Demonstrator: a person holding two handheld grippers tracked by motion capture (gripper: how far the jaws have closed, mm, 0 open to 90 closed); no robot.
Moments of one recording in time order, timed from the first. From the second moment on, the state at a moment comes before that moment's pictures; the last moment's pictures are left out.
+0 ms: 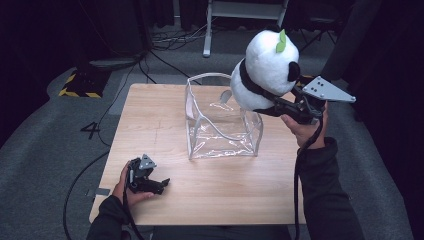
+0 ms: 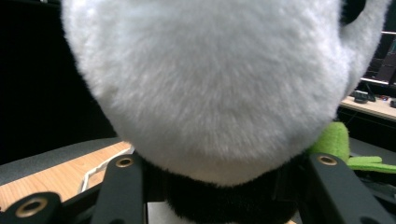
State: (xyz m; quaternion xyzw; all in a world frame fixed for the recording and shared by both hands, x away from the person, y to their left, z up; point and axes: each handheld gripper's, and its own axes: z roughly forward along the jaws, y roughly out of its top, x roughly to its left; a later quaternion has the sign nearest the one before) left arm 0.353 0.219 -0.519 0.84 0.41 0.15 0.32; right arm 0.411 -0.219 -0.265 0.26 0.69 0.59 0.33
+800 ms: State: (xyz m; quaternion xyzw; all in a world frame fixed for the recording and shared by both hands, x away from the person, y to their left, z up) left arm 0.353 0.219 -0.519 0.84 0.41 0.15 0.32; right arm 0.413 -0.177 -0.268 0.23 0.71 0.59 0.31
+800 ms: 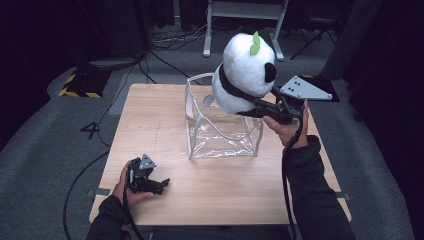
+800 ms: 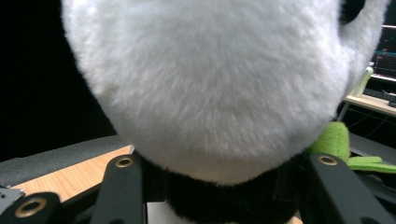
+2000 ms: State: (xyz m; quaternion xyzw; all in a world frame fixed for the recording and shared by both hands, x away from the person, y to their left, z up) left arm 0.353 0.219 -0.519 0.84 0.41 0.15 0.32; right arm 0.432 -0.157 -0.312 0.26 0.74 0.56 0.27
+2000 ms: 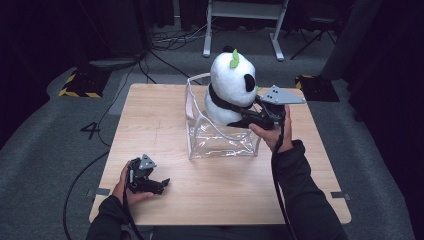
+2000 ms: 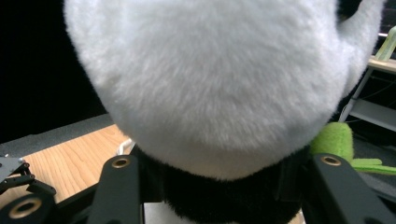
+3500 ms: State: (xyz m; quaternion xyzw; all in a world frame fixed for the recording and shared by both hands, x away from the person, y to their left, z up) left arm 0.353 0.219 -0.519 0.84 0.41 0.15 0.32; right arm 0.439 -0.150 -0.333 0.27 0.77 0.52 0.25
